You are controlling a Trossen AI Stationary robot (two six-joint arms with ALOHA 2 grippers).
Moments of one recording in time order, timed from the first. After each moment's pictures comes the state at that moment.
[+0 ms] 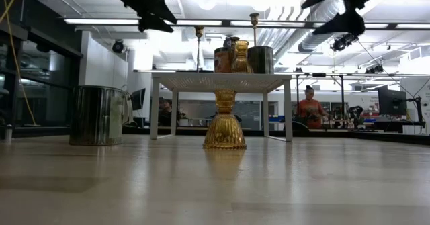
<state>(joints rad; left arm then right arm) 0.84 1.28 1.35 -0.55 0.41 0.07 -0.28 0.69 0.77 -0.44 0.22 0.57</state>
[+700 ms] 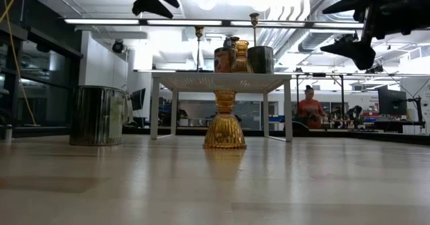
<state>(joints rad) 0.48 1.18 1.35 -0.67 0.04 -0.16 -0.23 0.30 0.26 -0.03 0.02 0.73</state>
